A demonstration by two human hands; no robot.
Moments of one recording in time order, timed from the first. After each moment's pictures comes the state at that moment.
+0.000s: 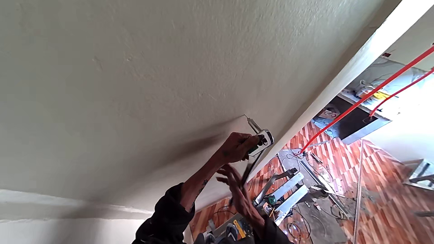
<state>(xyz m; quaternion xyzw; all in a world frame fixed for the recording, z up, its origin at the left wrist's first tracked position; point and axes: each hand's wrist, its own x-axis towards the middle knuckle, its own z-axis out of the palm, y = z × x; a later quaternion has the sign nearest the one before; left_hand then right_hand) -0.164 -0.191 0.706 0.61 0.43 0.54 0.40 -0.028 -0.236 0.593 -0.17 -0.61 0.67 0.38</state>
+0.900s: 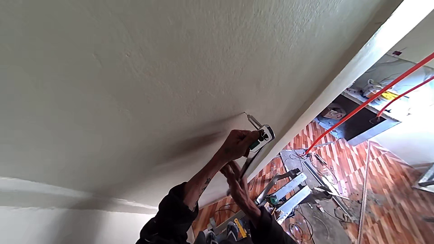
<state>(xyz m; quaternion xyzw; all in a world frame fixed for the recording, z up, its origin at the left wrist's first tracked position) -0.154 -0.187 0.703 0.58 0.44 0.59 0.36 -0.038 -0.230 0.598 -0.20 -0.58 0.67 0.42</state>
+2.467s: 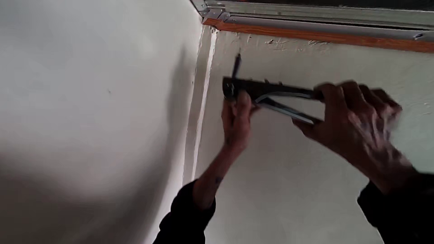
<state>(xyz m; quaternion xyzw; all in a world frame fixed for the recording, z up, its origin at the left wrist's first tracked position) -0.212 -0.413 0.935 0.46 0.27 0.83 -0.18 -0.094 -0.244 1.003 0.08 -0.79 -0.23 0.56</state>
